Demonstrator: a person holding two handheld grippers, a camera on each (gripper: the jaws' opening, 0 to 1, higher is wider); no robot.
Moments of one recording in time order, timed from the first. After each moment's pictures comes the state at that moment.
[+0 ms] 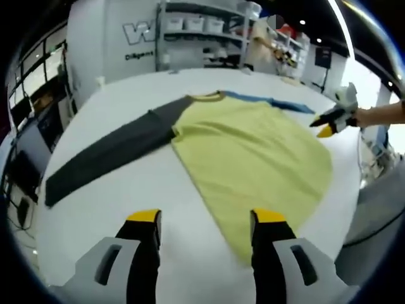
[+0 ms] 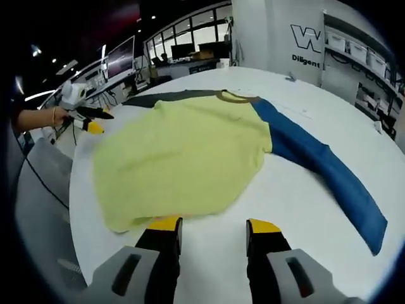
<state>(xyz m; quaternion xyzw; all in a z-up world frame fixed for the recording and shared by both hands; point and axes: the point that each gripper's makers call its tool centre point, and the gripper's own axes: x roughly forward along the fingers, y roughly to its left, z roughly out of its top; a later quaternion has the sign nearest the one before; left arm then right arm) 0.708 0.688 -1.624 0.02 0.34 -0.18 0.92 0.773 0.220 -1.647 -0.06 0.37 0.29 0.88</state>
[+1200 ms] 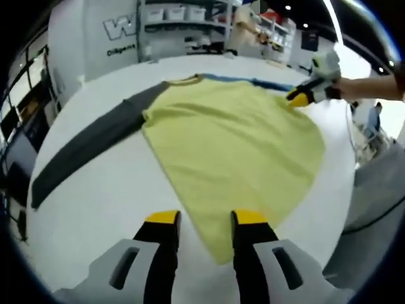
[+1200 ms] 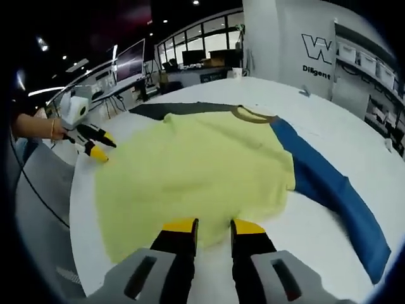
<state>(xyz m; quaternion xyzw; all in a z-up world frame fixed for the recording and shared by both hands) 0.660 0.610 -1.684 0.08 0.39 -0.26 0.88 0.751 0.330 -1.655 -0.11 0.34 0.41 0.84</state>
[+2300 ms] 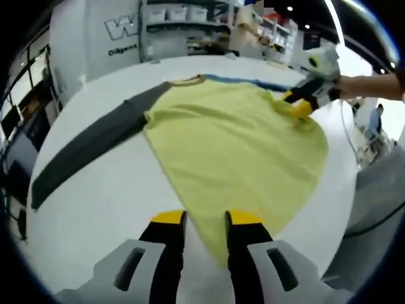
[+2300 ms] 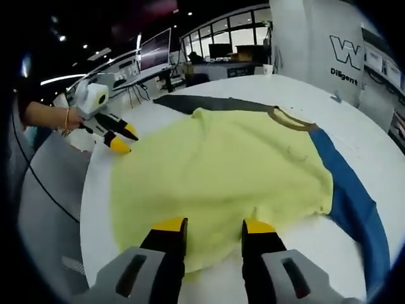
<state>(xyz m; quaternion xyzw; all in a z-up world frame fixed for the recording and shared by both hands) 0.663 0.612 -1.680 0.08 0.39 -0.25 0.88 0.735 0.363 -1.668 -0.14 0.36 0.48 0.79</state>
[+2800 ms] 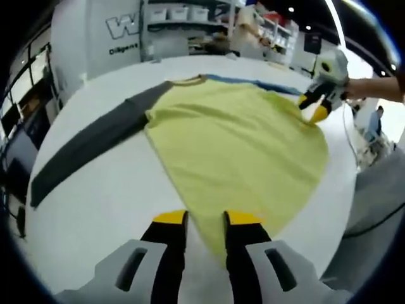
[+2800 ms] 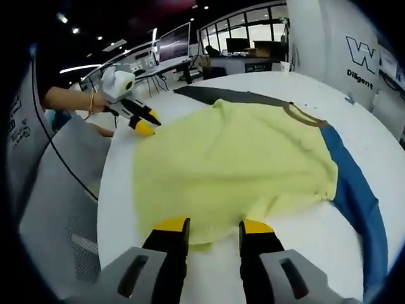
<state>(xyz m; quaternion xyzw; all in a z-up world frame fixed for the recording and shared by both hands) 0.661 0.614 -1.680 0.06 0.40 -0.24 0.88 0.702 0.341 -1.667 -0.16 0.37 0.53 0.75</state>
